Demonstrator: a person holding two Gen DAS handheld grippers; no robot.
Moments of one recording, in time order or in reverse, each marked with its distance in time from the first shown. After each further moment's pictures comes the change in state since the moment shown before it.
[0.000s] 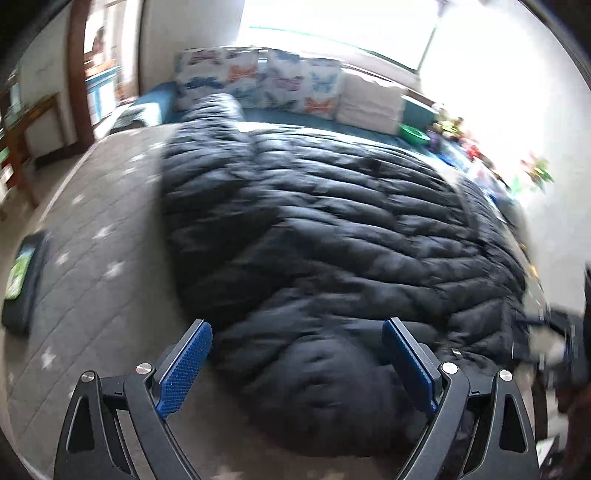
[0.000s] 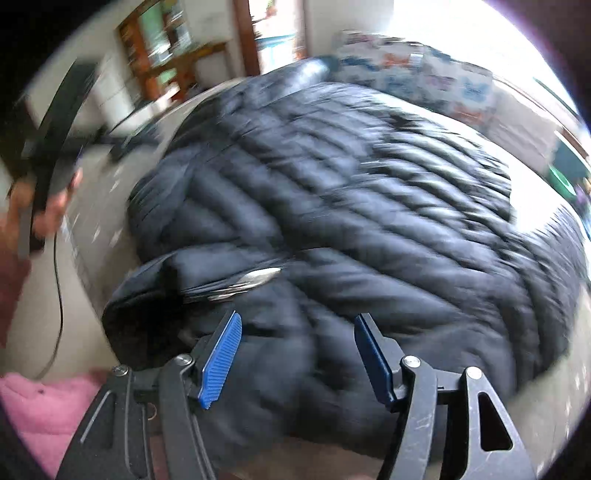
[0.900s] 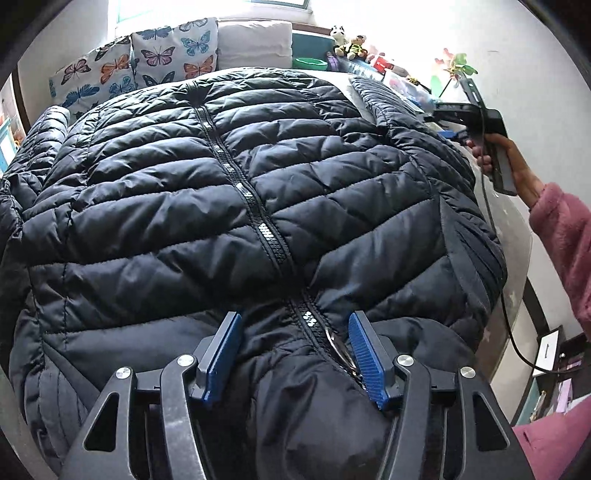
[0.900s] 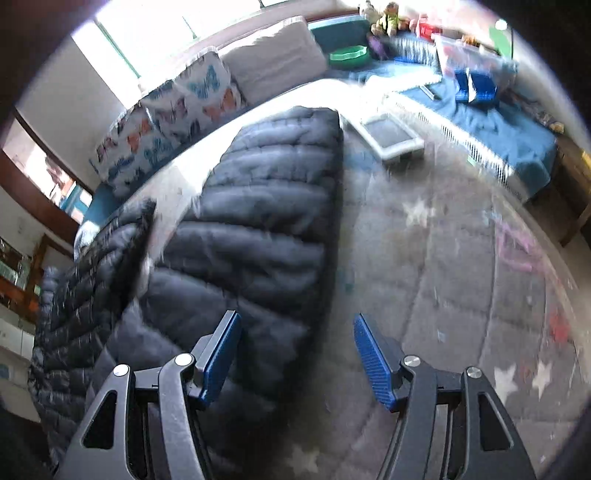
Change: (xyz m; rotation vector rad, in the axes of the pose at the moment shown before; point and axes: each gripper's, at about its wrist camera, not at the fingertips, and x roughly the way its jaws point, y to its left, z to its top) left arm 0.105 -0.164 -0.031 0.330 0.196 -0.182; right arm 0.014 -0.376 -0.032 0.850 -0.147 -0.210
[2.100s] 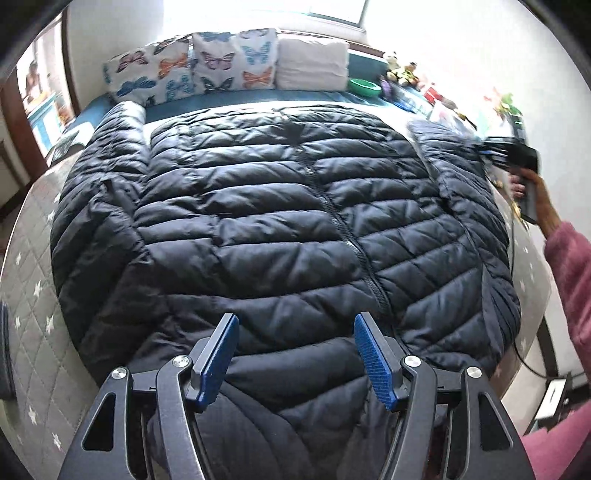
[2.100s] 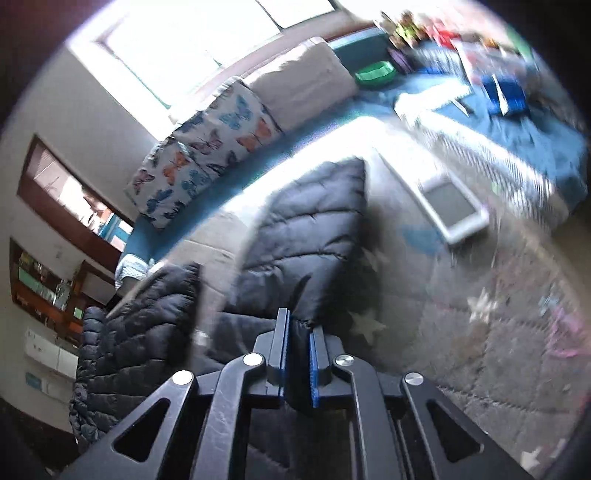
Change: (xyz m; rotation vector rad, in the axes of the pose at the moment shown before) left arm -0.074 0.081 0.028 -0.158 -0.061 0.124; right arm -0.018 0.016 0.056 0.005 -0.101 0.187
